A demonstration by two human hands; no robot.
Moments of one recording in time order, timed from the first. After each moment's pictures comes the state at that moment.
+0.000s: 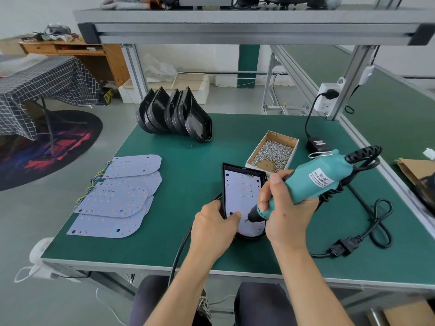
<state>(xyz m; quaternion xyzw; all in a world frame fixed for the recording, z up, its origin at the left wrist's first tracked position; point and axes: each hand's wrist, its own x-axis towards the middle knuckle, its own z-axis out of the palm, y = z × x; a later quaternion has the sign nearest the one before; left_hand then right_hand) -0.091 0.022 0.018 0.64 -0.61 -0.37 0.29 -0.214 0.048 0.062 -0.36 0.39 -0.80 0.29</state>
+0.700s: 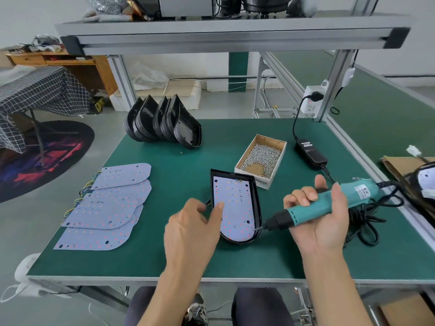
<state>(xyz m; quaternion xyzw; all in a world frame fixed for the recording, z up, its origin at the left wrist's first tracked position) -0.079 0.038 0.050 0.66 -0.64 -0.21 0.33 -0.297 0.065 0.039 -0.10 0.21 -0.83 0.50</state>
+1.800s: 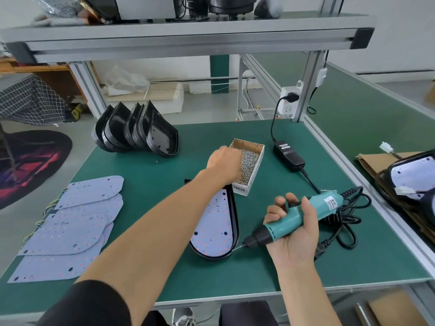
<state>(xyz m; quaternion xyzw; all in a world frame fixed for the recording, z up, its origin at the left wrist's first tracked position) -0.233 -0.135 0.068 0.45 -0.89 -0.06 0.08 -0.300 0.064 0.022 0.01 0.19 -0.83 0.52</state>
